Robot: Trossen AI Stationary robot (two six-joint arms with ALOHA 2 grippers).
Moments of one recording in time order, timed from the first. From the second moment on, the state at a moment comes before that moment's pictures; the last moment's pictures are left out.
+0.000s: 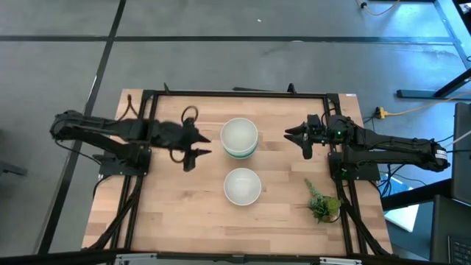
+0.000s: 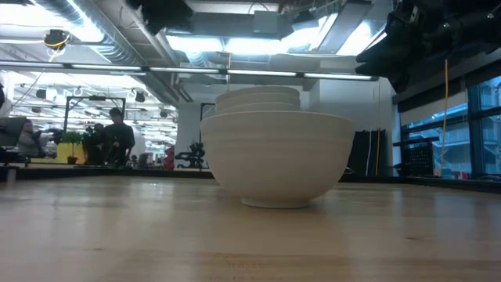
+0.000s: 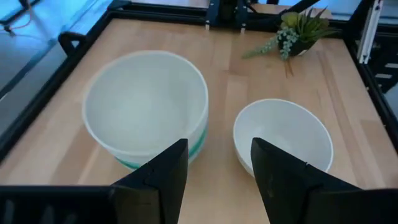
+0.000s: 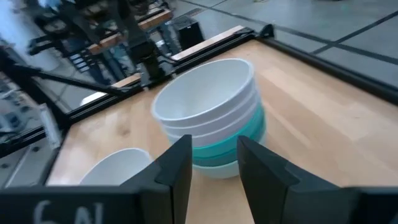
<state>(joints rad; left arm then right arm) -0.09 1.04 0.93 -0.45 -0.20 -0.16 -0.24 0.62 0.41 -0.04 -0.07 0.36</state>
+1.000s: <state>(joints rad) -0.24 1.39 0.84 -0.16 -0.32 -0.64 -0.08 0.69 0.41 -0.02 0.01 0.39</state>
